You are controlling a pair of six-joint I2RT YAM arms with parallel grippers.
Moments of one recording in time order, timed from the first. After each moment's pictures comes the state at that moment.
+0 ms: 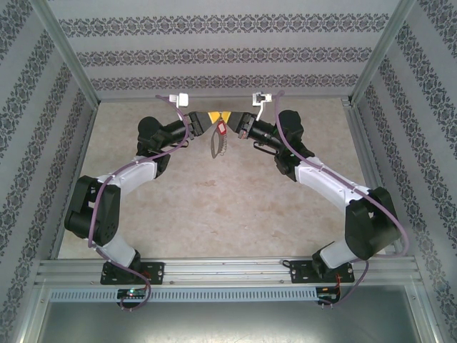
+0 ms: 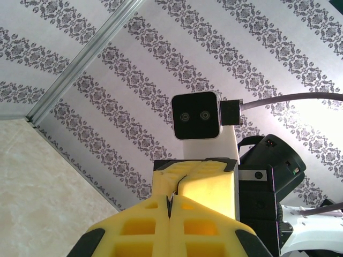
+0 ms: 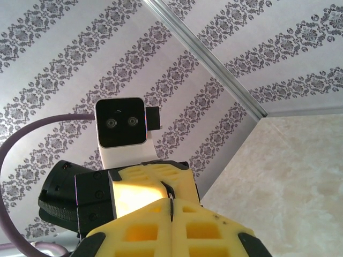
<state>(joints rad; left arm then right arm) -0.29 1.63 1.00 1.02 0.86 -1.06 0.49 1.51 1.05 0.58 -0.59 0.88</state>
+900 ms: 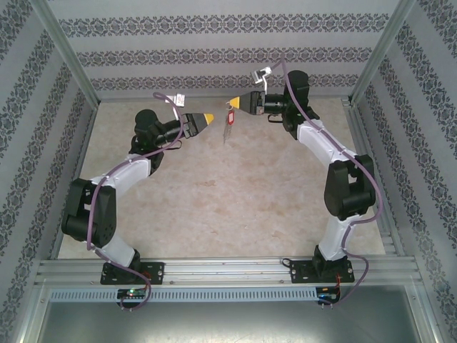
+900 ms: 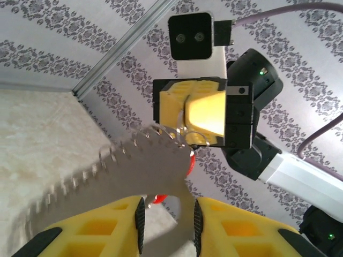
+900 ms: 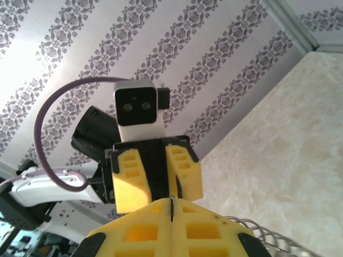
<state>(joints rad) -0.23 1.60 1.03 0.72 0.89 -0.92 0.25 1.87 1.54 0.30 -1.27 0.82</state>
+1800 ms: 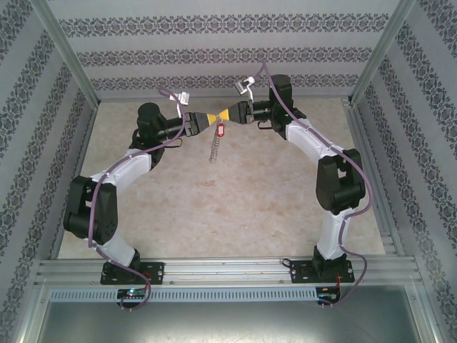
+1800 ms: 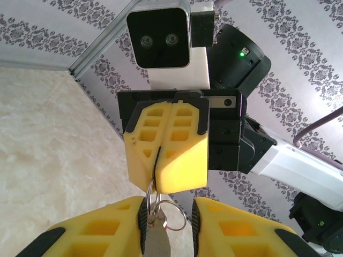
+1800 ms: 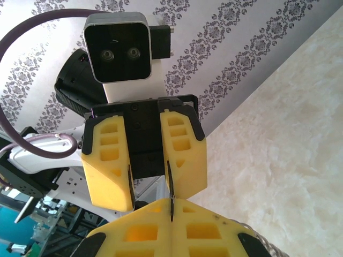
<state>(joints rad) -0.23 1.64 1.10 0.59 0.97 -0.87 0.31 1.95 1.59 0.17 -1.35 0.70</state>
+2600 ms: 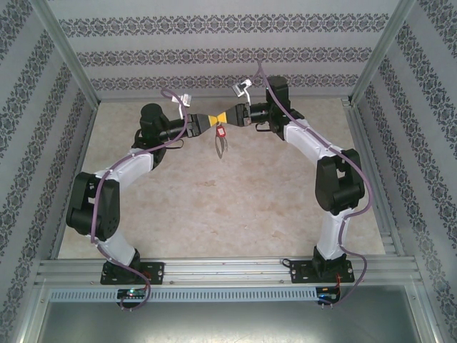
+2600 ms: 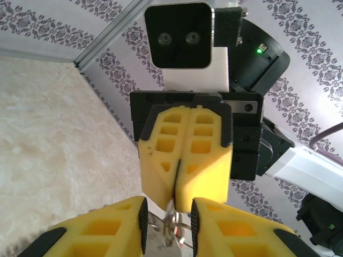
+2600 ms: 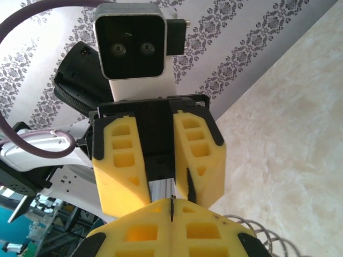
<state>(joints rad) -0.23 1.67 1.10 0.59 0.97 -0.88 0.33 1.95 1.59 0.10 -1.33 0.64</state>
